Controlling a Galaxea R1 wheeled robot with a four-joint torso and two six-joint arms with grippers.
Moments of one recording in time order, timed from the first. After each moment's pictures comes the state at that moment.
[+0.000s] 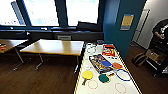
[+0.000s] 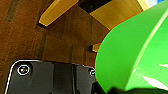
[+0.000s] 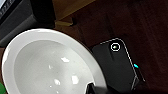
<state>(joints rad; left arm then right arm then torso) 1.21 2.28 -1.63 0.47 -0.11 -0.70 -1.18 2.13 -1.70 0.96 -0.18 -0.51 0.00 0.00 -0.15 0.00</state>
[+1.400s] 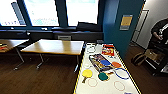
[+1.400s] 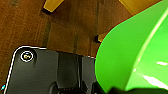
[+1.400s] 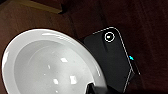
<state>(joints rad) 1.29 2.42 -1.80 0.50 -0.12 -0.70 -1.25 2.37 -2.00 0.96 -0.20 -0.55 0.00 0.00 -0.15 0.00</state>
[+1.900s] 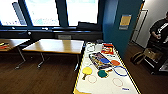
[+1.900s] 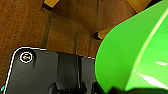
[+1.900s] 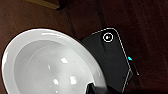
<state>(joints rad) 1.28 2.42 -1.80 0.50 -0.12 -0.70 -1.25 2.38 -2.02 0.96 -0.20 -0.55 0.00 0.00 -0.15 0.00</state>
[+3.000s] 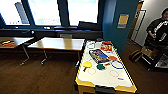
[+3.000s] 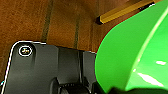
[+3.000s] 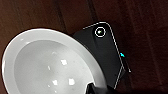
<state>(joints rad) 1.32 2.49 -1.88 0.50 -0.13 -0.65 -1.29 2.54 -2.26 0.96 -0.20 -0.60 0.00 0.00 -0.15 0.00</state>
